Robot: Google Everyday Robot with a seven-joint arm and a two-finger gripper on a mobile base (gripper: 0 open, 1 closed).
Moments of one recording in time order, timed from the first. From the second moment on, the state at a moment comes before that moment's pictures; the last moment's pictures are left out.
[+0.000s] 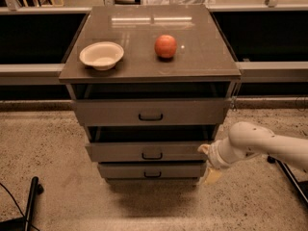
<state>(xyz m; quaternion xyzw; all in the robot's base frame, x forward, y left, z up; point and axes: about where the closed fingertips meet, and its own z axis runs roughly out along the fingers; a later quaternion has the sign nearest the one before) 0.531 -0.195 0.501 -0.68 0.70 0.07 0.20</state>
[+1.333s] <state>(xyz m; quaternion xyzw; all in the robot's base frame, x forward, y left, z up) 0.566 -0.164 0.442 -0.69 0.67 0.15 0.22</state>
